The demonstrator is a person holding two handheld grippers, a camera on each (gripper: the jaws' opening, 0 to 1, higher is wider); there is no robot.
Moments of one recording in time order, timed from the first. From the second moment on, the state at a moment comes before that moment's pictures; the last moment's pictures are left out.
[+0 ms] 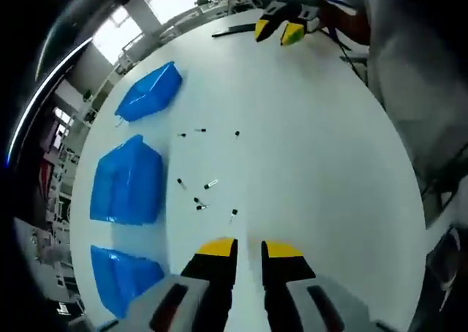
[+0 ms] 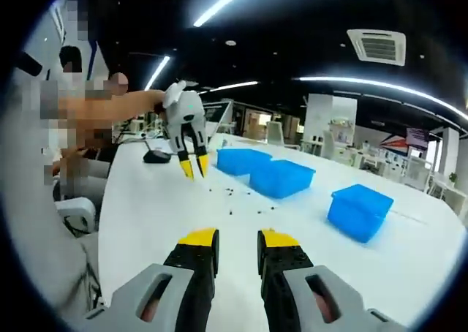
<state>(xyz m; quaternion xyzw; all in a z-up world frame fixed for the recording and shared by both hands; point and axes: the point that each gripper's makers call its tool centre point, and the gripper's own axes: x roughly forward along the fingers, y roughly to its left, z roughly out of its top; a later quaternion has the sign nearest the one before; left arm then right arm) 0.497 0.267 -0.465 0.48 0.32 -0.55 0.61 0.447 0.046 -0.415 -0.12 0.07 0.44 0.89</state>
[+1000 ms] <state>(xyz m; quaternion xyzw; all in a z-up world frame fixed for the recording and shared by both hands) 0.524 0.233 -0.480 0.48 0.32 -0.60 0.55 0.433 0.030 -0.404 -0.12 0.08 0.40 0.91</state>
